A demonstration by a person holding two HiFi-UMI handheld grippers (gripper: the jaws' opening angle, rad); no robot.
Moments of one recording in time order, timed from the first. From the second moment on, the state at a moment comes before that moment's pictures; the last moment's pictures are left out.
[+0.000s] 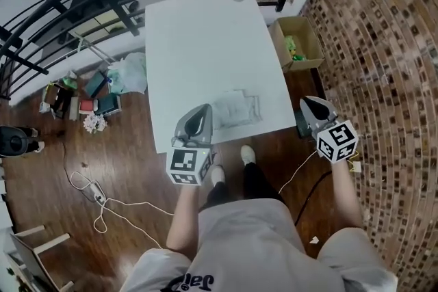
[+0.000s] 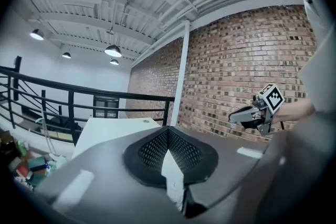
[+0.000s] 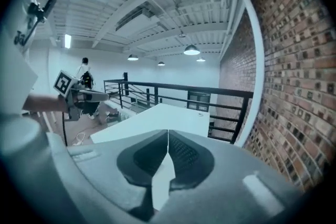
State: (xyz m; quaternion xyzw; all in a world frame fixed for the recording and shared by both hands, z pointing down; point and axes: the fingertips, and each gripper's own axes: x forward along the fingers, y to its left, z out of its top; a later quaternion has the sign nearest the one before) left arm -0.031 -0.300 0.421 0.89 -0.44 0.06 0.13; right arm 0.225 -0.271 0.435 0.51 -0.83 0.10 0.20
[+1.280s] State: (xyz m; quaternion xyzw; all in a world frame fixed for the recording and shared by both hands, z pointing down) left arm -0.036 -0.289 0.516 0.85 -0.46 0.12 0.20; right arm 0.041 -0.319 0.581 -0.04 -0.88 -0.01 0.47
